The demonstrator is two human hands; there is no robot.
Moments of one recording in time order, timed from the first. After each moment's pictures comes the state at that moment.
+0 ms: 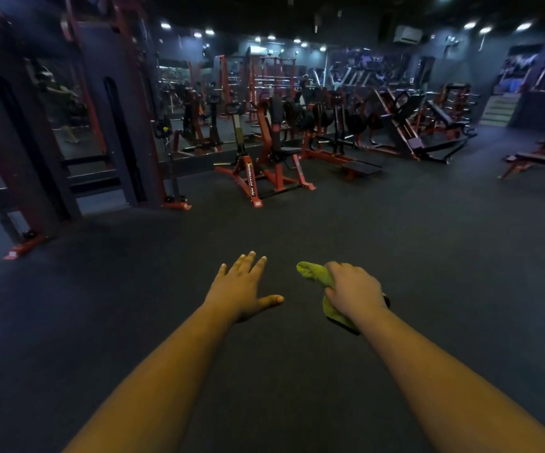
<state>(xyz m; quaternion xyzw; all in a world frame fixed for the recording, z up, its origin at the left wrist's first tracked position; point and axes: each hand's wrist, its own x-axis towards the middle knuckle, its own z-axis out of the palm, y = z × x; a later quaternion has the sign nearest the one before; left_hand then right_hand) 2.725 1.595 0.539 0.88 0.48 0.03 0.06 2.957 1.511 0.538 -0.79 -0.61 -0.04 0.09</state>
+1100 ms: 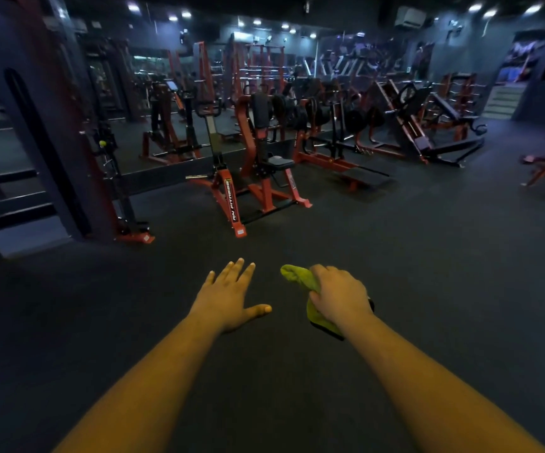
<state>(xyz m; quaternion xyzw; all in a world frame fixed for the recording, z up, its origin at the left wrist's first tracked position) 3.056 2.366 0.530 0.88 0.48 -0.01 0.05 3.280 2.283 0.536 -0.79 -0.61 -0.01 0.11</state>
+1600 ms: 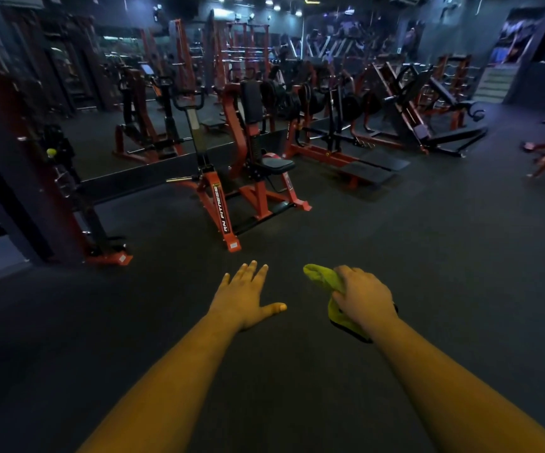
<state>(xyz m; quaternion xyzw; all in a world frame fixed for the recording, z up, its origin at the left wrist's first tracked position) 3.165 2.770 0.511 0.89 0.44 -0.02 0.09 3.395 2.654 0.521 -0.83 -0.55 0.01 0.10</state>
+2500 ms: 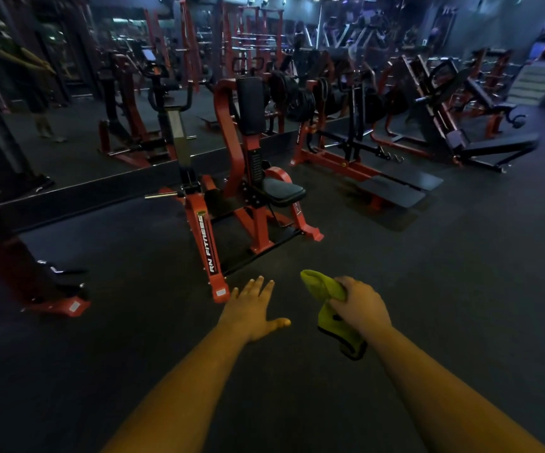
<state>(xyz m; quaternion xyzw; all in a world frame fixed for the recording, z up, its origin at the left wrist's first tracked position) 3.470 3.351 0.440 0.89 0.44 -0.05 0.12 3.697 3.249 0.469 -0.83 -0.51 0.15 0.19</state>
